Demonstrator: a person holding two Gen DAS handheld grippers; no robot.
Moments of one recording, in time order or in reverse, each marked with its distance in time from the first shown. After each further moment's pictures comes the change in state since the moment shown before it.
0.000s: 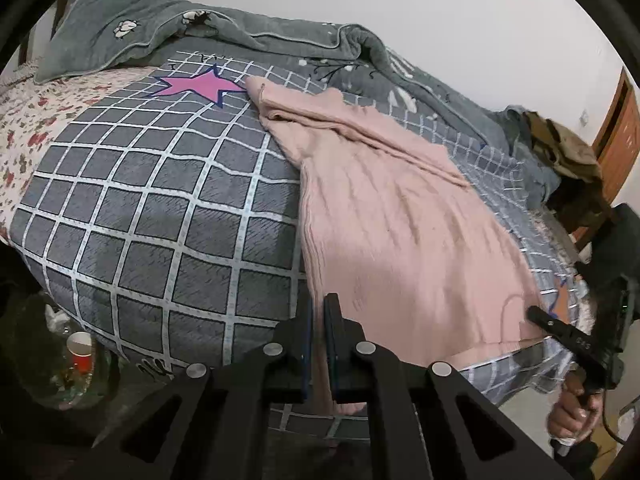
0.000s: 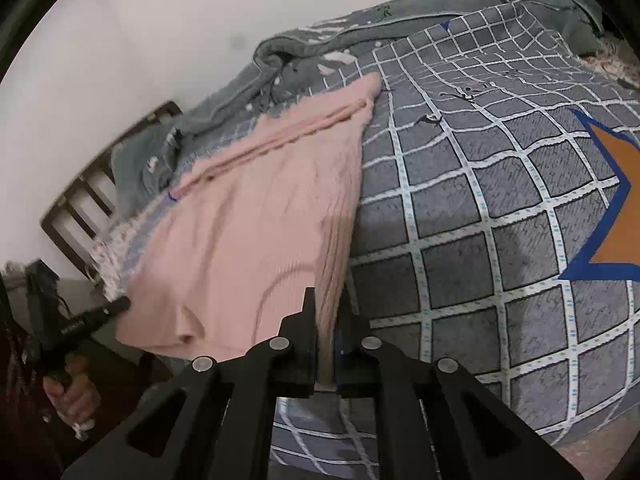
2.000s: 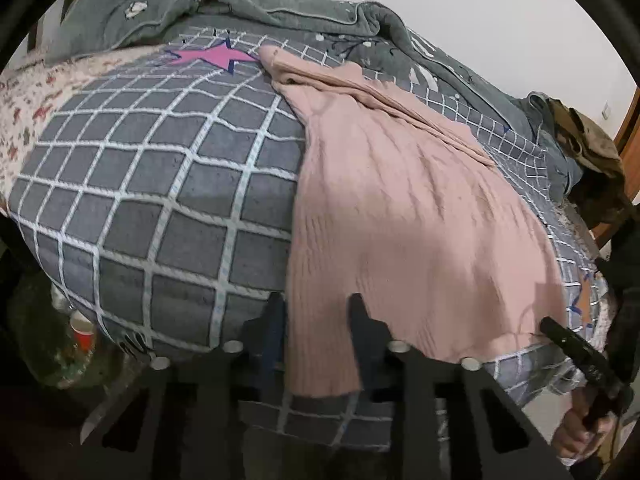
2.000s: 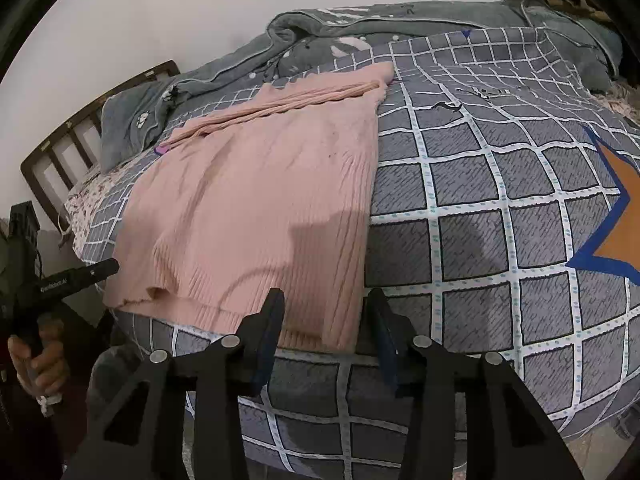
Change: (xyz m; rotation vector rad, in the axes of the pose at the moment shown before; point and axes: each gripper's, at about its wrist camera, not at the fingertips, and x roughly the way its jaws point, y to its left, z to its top) left arm 0.022 -0.004 -0.015 -0.037 0.069 0.047; right arm 0.011 0.021 -0.025 -0.144 0.034 -0.102
